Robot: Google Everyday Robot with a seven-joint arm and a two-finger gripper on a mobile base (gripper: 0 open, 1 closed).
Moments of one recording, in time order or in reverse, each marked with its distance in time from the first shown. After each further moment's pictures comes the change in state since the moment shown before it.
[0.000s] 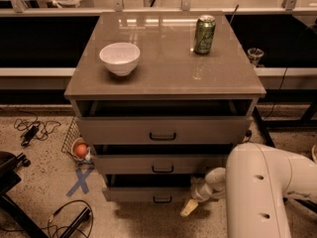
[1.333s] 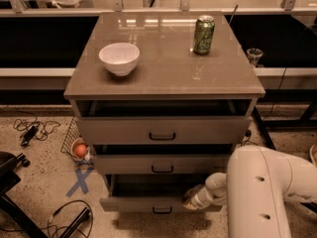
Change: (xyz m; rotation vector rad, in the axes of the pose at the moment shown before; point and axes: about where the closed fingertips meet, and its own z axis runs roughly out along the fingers) arm 0.008 0.027 0.010 -0.049 -0.004 0.029
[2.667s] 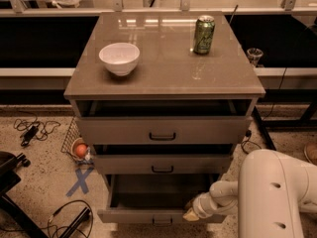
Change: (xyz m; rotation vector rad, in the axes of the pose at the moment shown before) arm 0.014 0.040 -0.011 -0.037 -0.020 0.042
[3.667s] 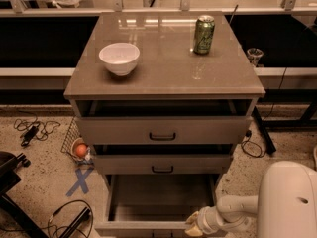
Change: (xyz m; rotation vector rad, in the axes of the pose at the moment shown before) arm 0.024 0.053 -0.007 -0.034 -0.042 0.024
